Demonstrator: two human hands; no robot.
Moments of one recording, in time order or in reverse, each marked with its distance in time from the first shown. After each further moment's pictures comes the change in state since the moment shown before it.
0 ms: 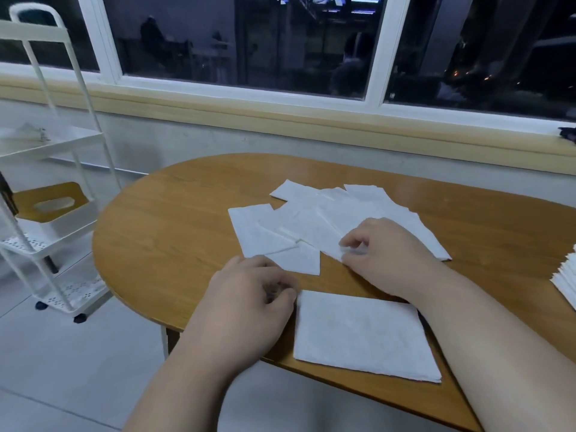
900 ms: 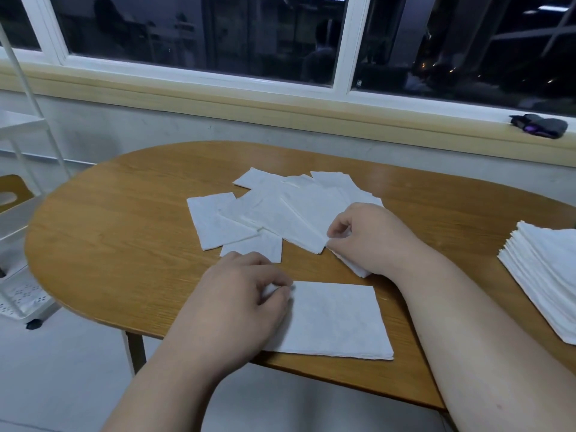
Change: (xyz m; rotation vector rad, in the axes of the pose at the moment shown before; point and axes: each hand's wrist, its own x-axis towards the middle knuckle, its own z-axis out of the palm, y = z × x) left_hand 0.002 0.017 0.029 -0.018 -0.056 0.126; right_hand -0.006 0.022 -0.017 -0.066 -0.021 0.099
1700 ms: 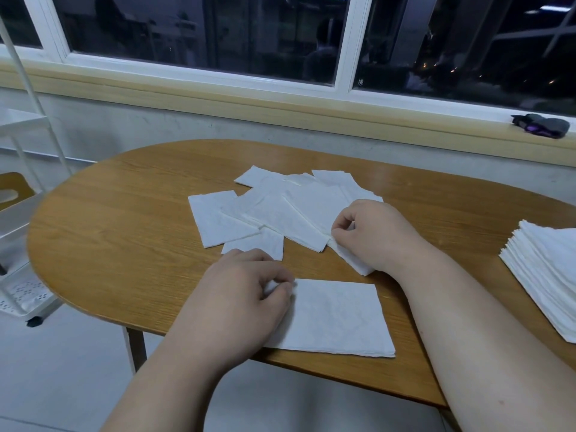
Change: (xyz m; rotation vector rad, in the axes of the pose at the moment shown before) left_hand 0.001 0.001 0.000 -0.008 -0.009 -0.029; right_hand 0.000 -0.002 -0.001 -0.006 0.021 0.059
